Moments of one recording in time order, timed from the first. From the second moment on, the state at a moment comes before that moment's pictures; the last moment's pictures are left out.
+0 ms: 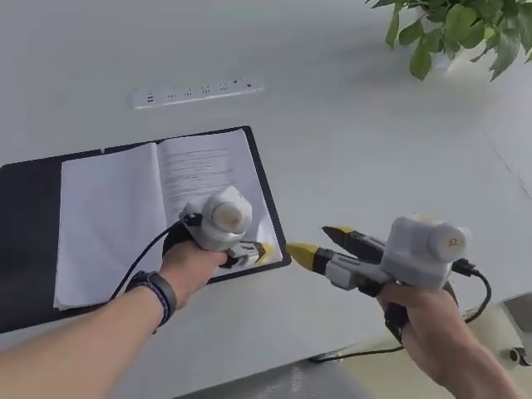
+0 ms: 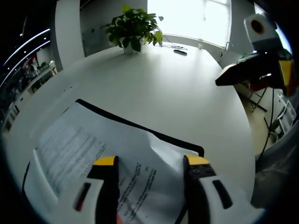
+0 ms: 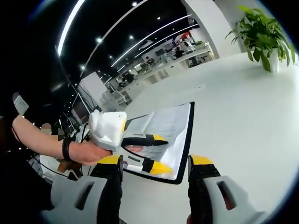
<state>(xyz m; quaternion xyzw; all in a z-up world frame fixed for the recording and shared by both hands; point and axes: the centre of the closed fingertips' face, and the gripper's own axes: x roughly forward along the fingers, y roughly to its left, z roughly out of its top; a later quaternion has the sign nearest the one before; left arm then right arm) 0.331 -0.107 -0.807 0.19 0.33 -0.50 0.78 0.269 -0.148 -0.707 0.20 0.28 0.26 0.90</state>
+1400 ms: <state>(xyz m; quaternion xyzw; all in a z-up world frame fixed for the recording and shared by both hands) 0.331 -0.107 -0.808 0.19 0.34 -0.49 0.78 0.345 -0.103 -0.789 0.33 0.36 0.30 0.82</state>
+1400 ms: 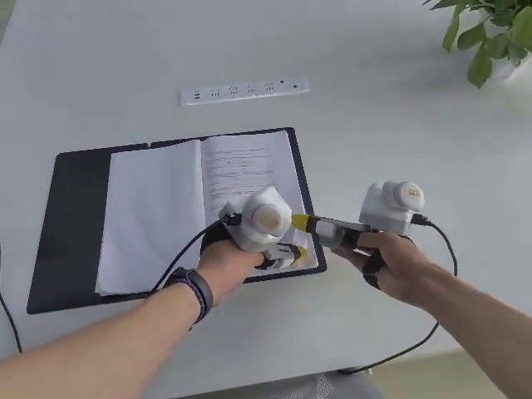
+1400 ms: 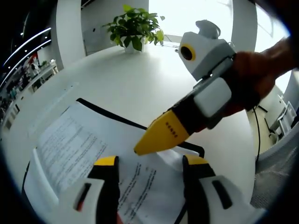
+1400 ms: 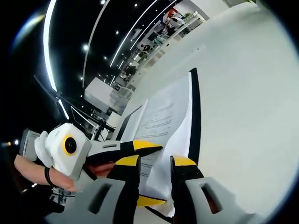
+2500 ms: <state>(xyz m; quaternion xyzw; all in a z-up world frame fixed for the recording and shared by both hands) 0.335 -0.090 -0.769 0.13 0.33 -0.48 0.80 0.342 -0.103 -0.780 0.36 0.37 0.28 0.81</state>
